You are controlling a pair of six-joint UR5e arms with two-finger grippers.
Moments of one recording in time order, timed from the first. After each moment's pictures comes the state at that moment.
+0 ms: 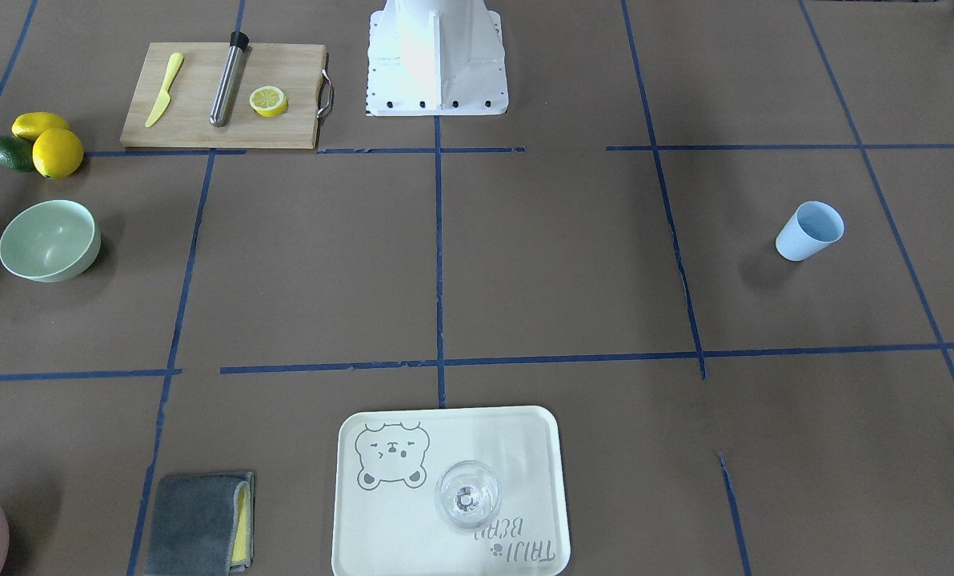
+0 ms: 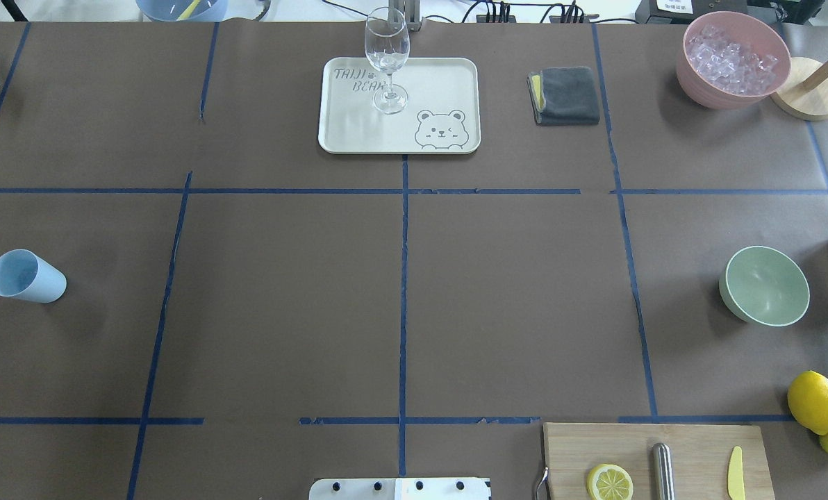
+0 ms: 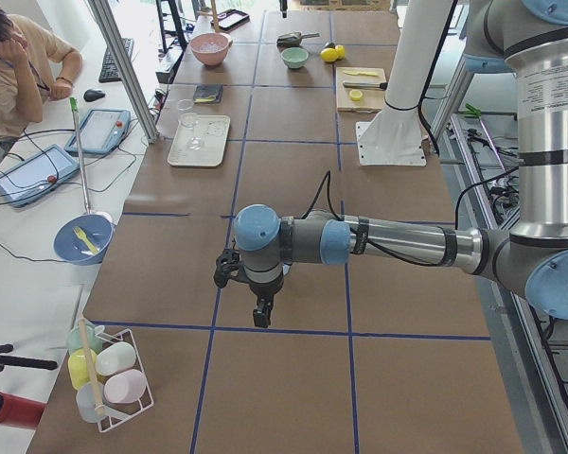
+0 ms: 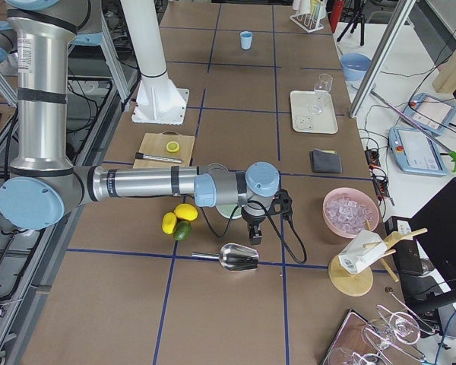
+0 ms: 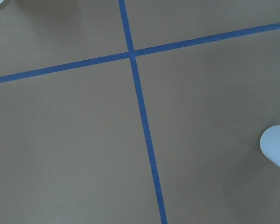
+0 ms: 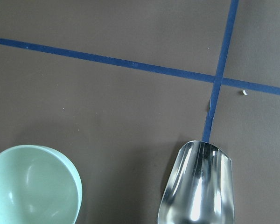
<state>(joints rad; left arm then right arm) -1.53 -1.43 -1.82 -1.47 -2.32 0.13 1.45 -1.65 1.72 -1.54 2.41 -0.03</state>
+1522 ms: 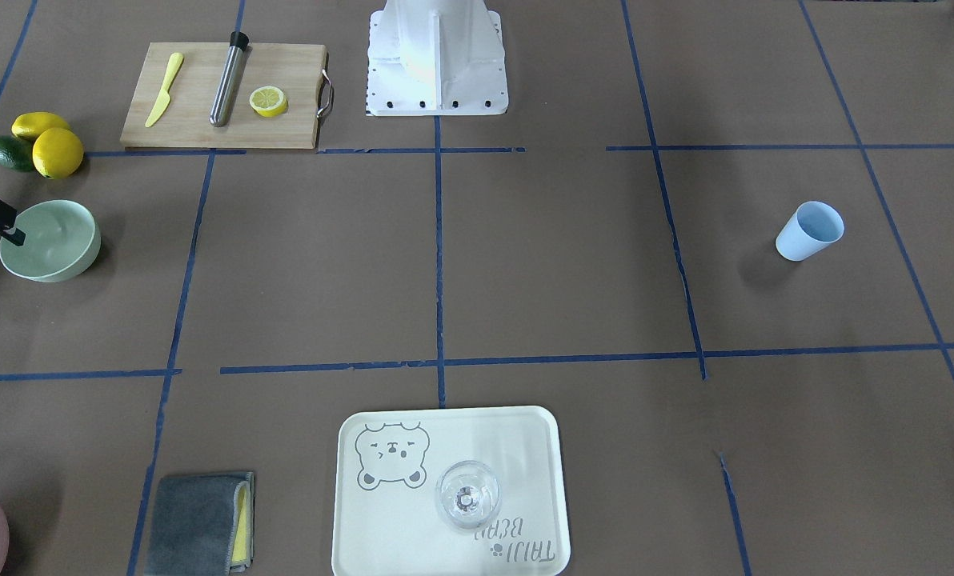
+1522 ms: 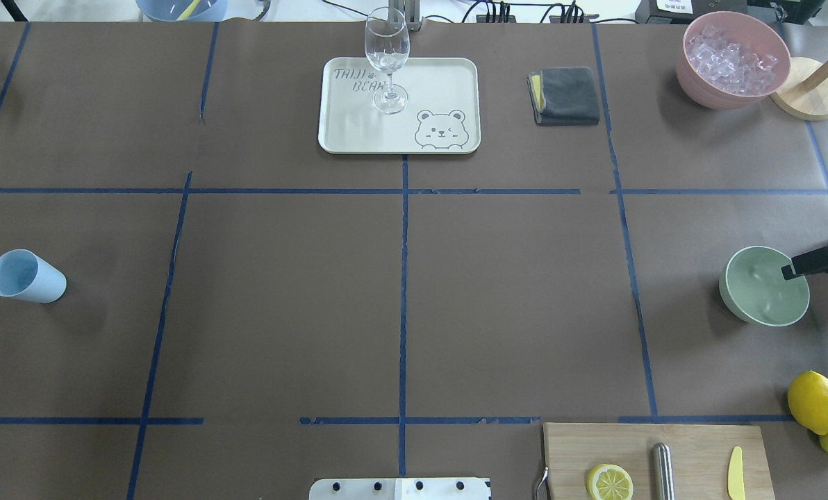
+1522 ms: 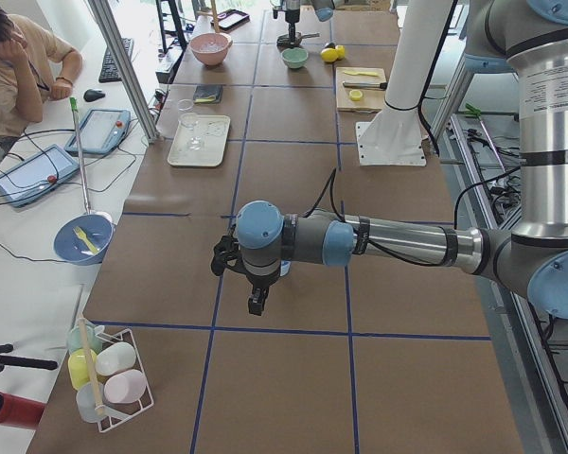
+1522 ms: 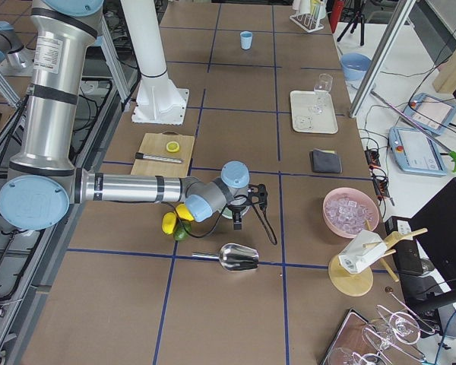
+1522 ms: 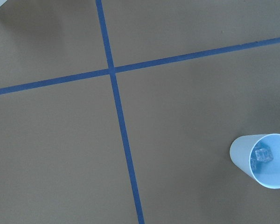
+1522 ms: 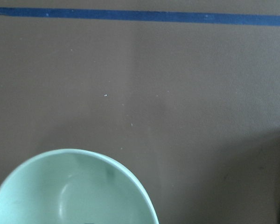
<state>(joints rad) -1.55 -1.43 -1.82 -1.55 -2.43 0.13 1.09 -1.77 1.64 -0.87 2.29 0.65</state>
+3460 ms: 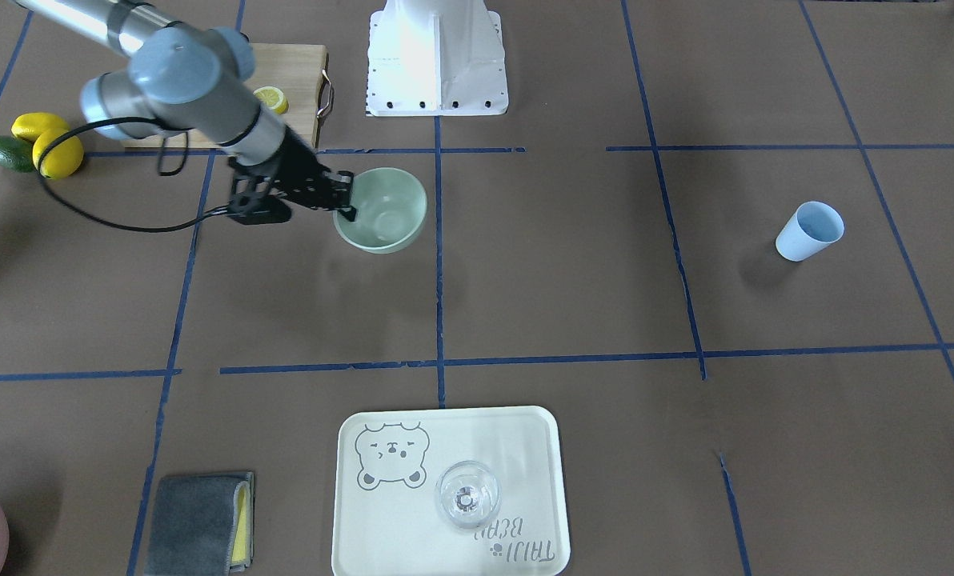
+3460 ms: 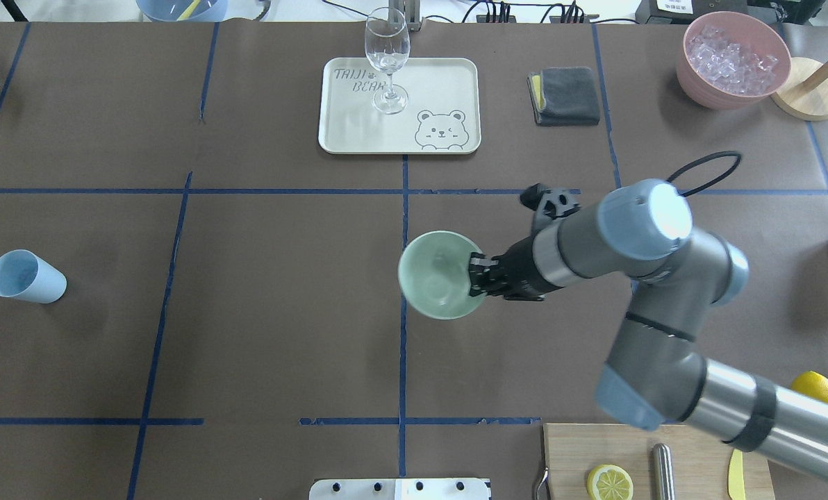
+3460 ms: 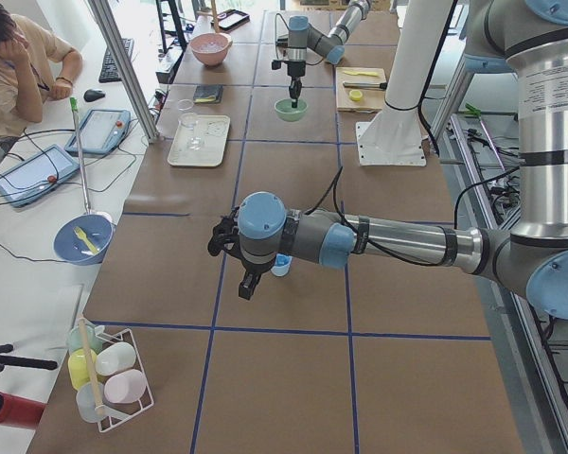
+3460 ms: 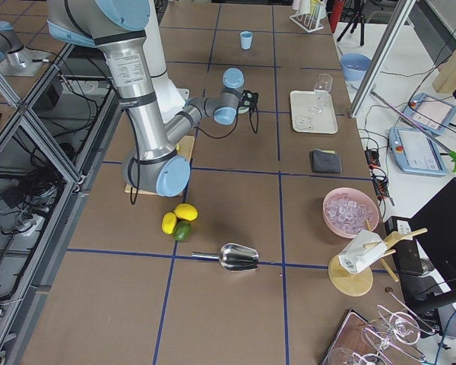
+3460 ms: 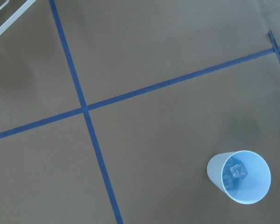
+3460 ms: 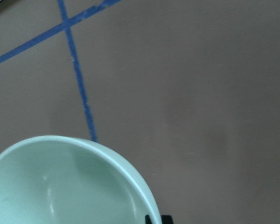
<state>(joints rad) -1.54 -1.43 -1.82 -1.73 -2.49 0.13 0.49 -1.10 1.72 -1.04 1.96 1.64</state>
